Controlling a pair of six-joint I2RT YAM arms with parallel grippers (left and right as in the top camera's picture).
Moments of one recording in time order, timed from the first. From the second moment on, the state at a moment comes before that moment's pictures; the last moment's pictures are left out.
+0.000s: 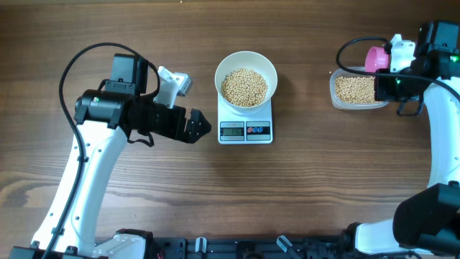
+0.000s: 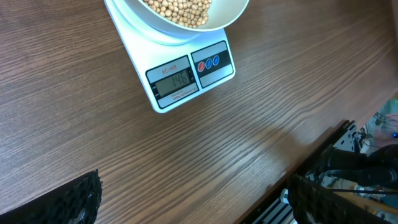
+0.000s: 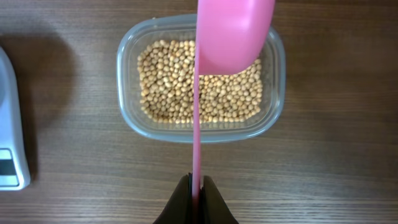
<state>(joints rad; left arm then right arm) -0.15 1.39 1.25 -1.11 0.56 0.13 -0.23 1.64 1.49 -1.08 -0.08 -0.21</state>
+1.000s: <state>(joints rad) -0.15 1.39 1.25 -1.11 0.56 0.13 -0.23 1.64 1.49 -1.12 -0.02 -0.23</state>
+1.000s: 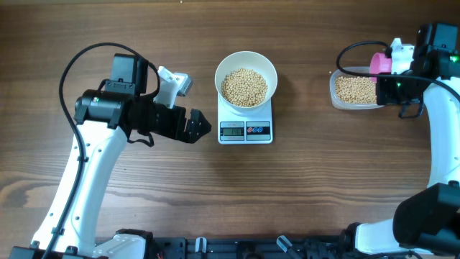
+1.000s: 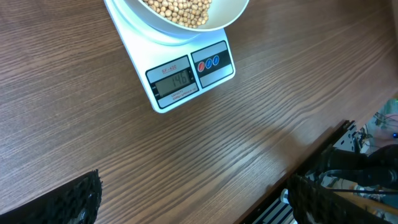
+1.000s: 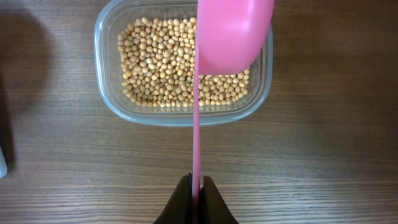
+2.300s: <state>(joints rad) -0.15 1.39 1.25 -1.11 0.56 0.13 -0.16 1.73 1.48 -1.14 0.04 -0.14</state>
